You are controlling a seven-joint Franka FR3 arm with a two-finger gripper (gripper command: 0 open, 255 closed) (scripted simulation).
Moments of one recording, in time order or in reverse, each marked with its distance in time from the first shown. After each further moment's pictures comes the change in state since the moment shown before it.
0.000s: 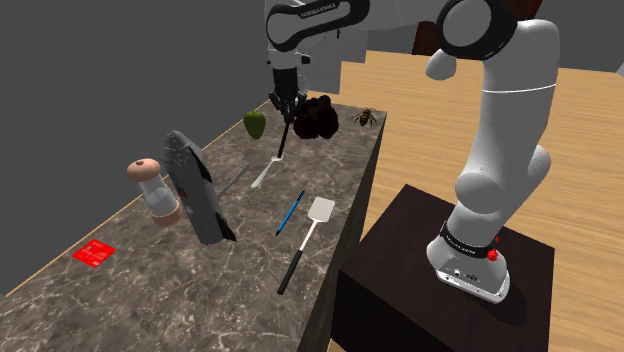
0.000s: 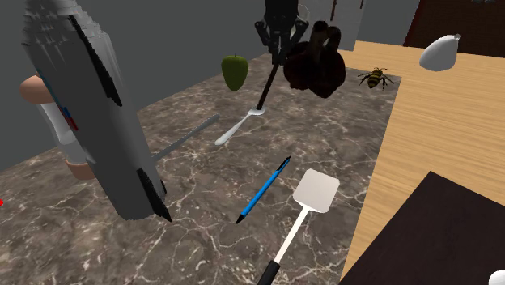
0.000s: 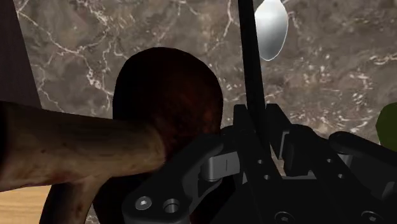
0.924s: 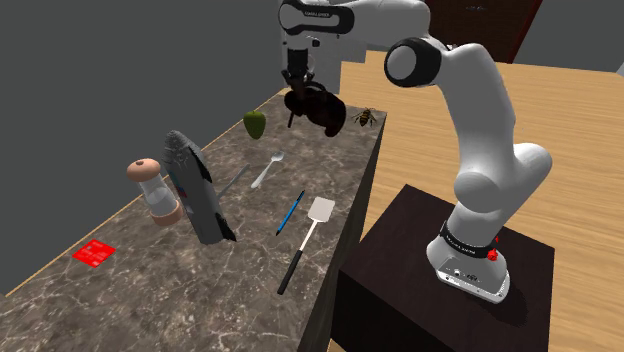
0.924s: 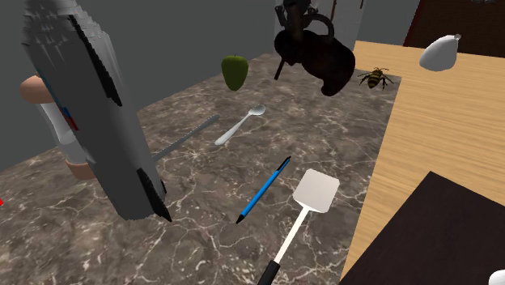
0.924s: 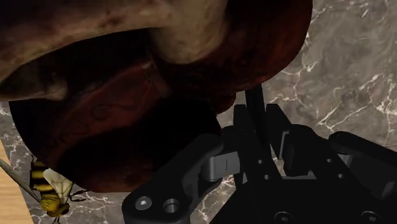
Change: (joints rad) arm -0.027 0.424 -0.123 0.700 -0.093 -0.192 -0.214
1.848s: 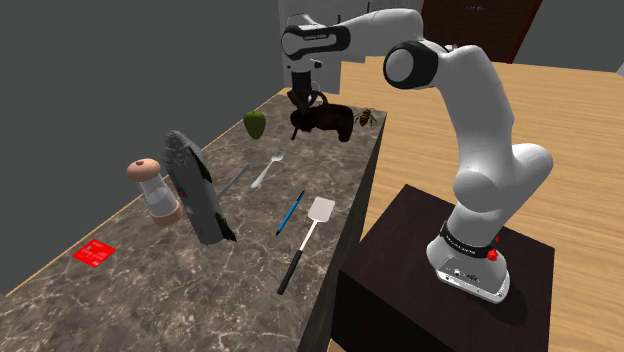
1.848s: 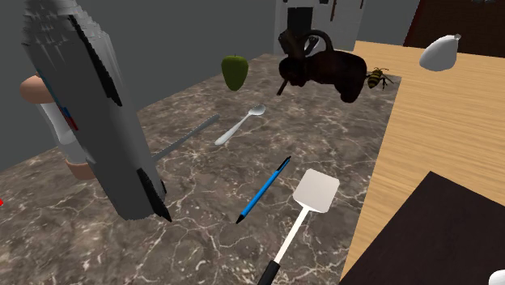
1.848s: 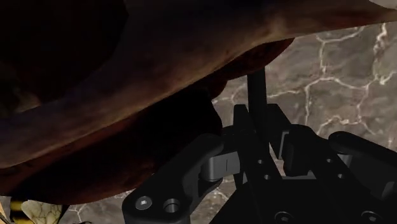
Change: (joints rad) arm -0.022 0.027 -0.019 -0.144 -0.004 0.080 -0.013
